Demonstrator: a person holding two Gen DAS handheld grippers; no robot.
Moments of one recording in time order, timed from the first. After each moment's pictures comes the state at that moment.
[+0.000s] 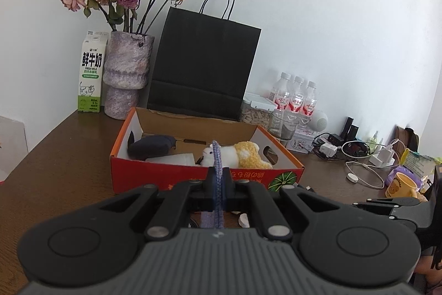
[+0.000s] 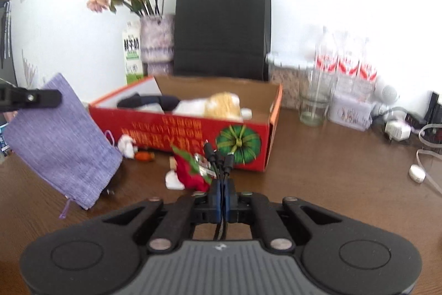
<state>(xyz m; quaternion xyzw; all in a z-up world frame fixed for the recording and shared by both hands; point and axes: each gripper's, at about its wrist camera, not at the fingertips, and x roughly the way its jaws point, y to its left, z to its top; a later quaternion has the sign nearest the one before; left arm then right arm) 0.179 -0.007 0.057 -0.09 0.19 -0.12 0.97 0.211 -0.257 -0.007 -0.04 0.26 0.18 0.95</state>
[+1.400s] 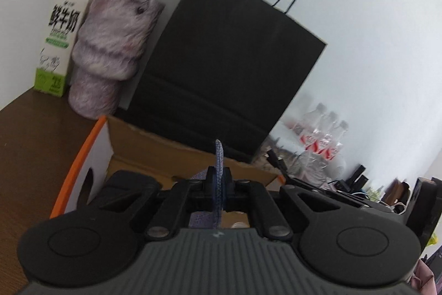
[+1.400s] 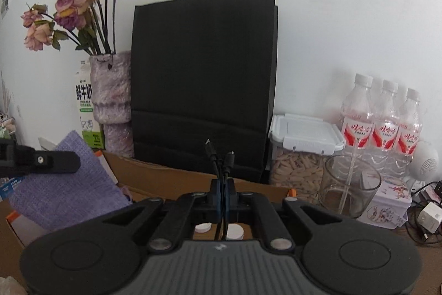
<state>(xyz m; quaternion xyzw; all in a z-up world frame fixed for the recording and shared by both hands) 0.401 0.024 0.034 -0.23 0.25 -0.13 0.93 0.445 -0.197 0.020 -0.04 0.22 0.16 0.96</state>
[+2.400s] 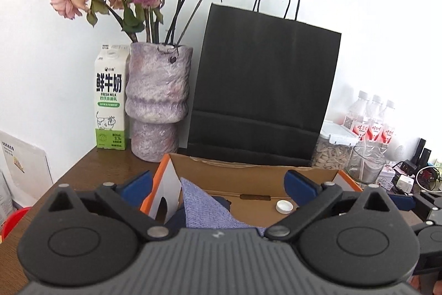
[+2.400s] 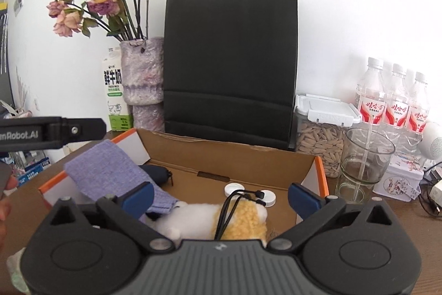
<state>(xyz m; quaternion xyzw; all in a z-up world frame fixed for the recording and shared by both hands) 0.354 0.007 0.049 -0.07 0.18 -0.01 0.98 0.385 -0.187 0.011 -0.02 0.23 0.19 0.95</state>
